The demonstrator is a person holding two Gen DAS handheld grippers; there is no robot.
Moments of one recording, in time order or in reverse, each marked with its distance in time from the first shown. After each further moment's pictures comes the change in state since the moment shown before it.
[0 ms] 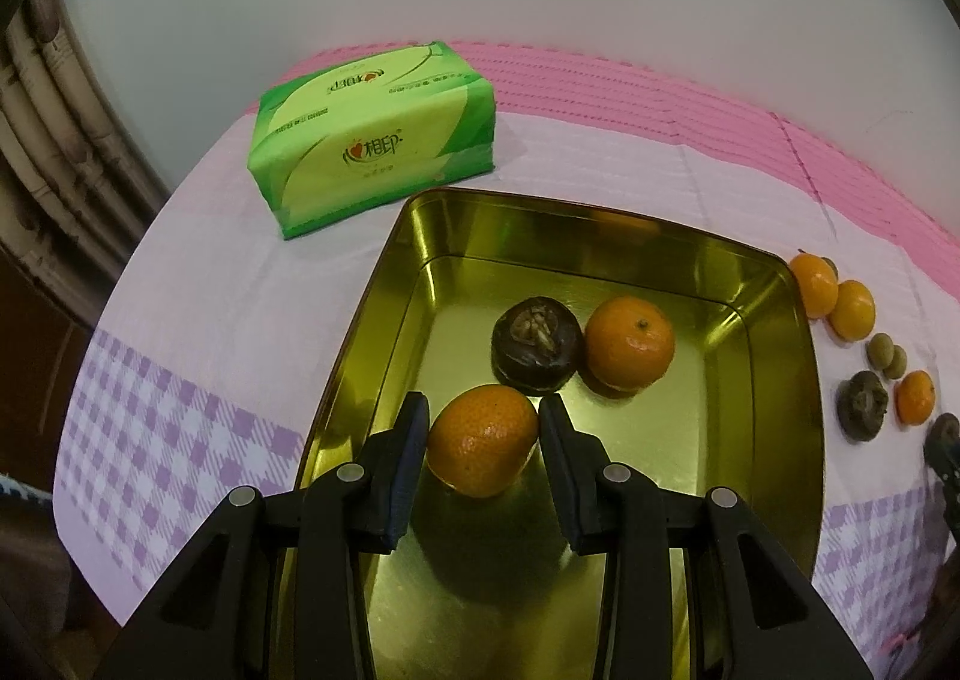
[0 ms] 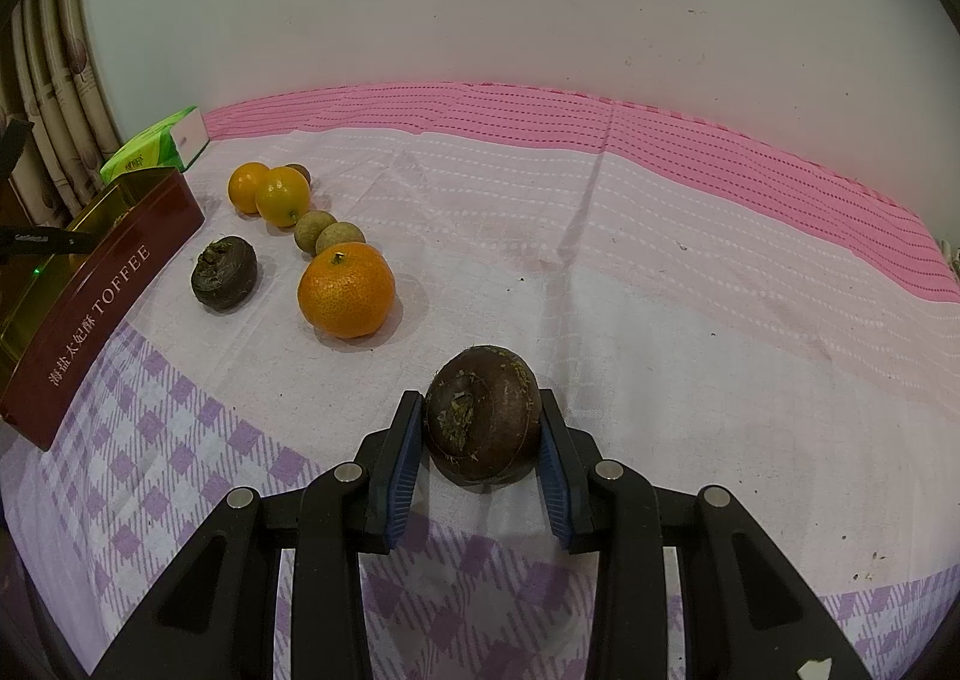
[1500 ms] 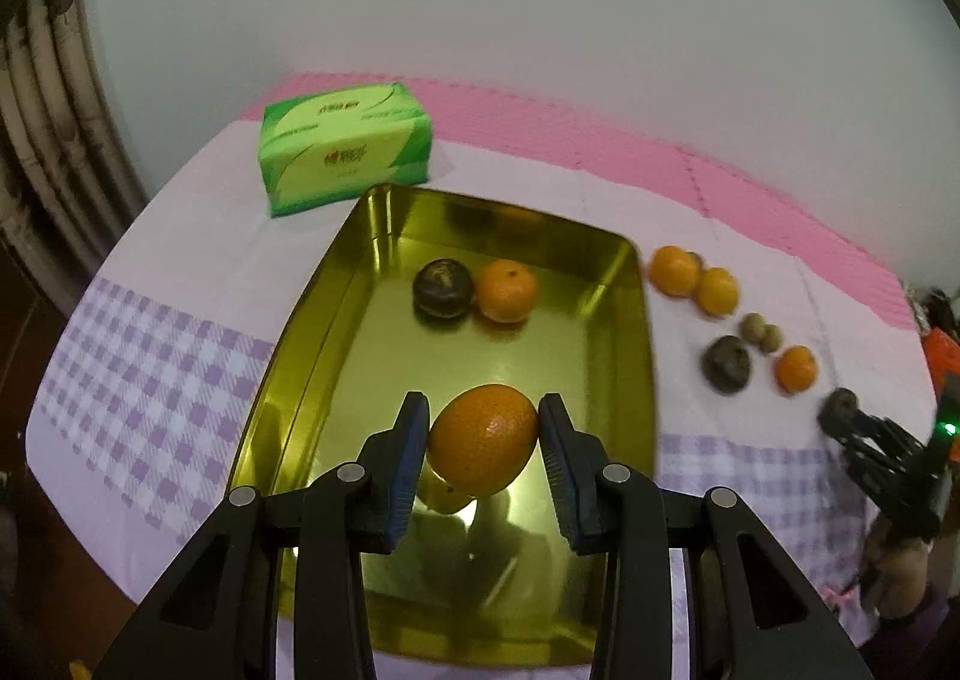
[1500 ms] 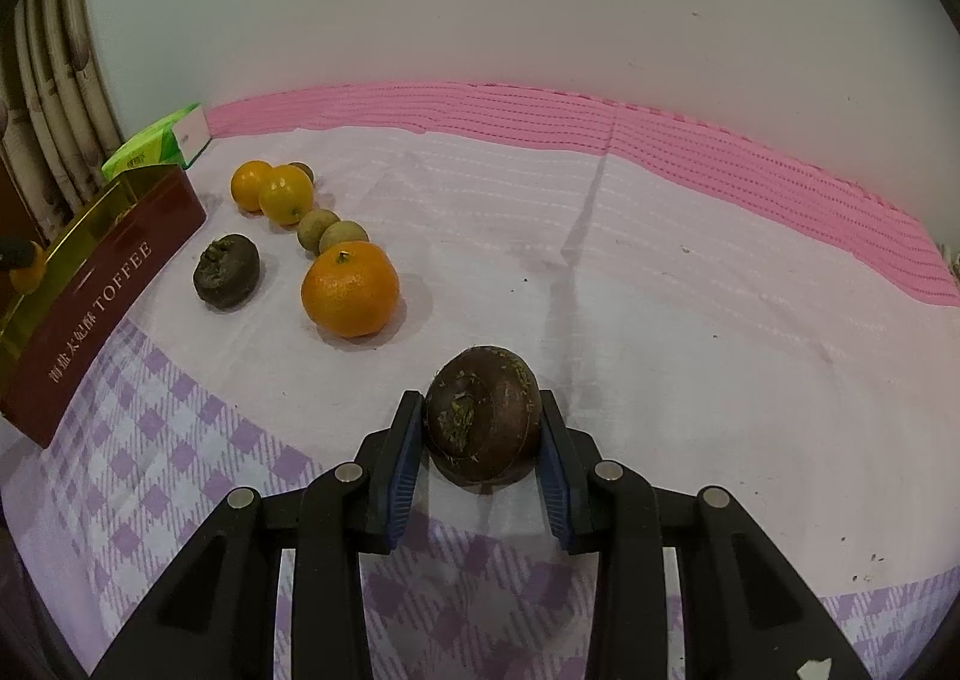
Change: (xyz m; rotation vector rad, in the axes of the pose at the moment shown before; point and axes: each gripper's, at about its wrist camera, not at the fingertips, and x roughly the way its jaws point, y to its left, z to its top) left arm -0.079 -0.021 -0.044 -0.052 -0.087 -0.148; right arm 0.000 0.001 0.000 -0.007 0.000 0.000
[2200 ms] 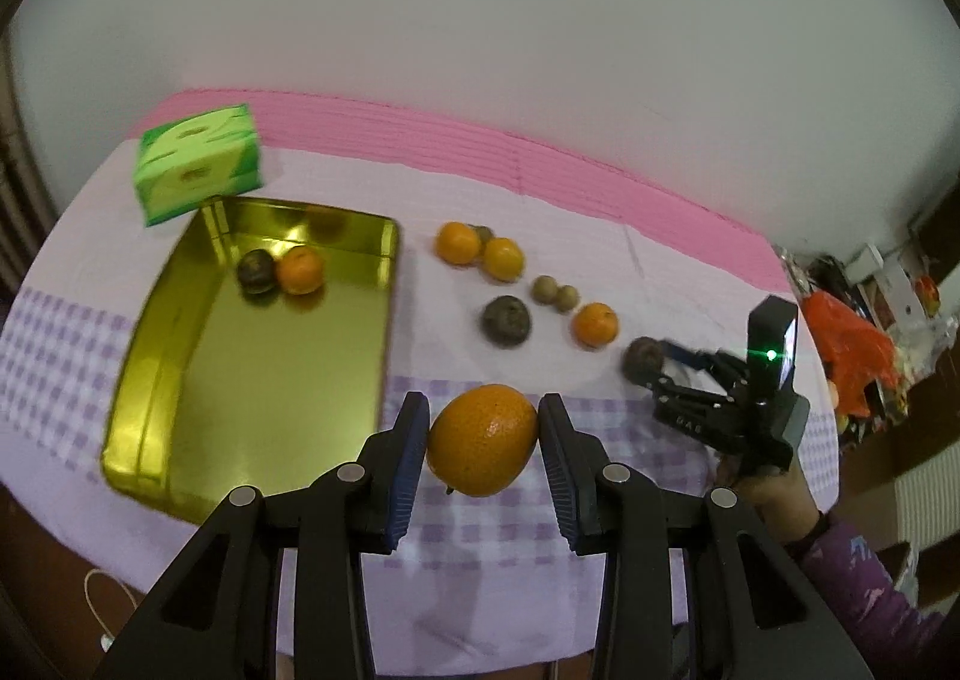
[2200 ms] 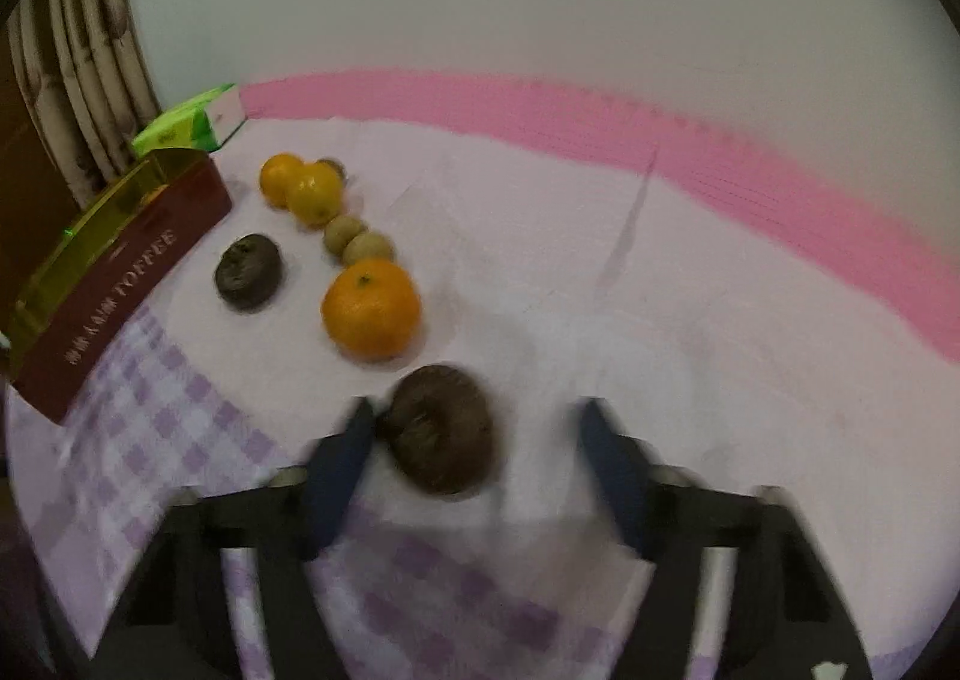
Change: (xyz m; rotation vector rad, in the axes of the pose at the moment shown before) left arm -0.072 -0.083 -0.017 0.057 0.031 -0.245; right arm 0.009 -0.001 0.016 -0.081 0.051 0.094
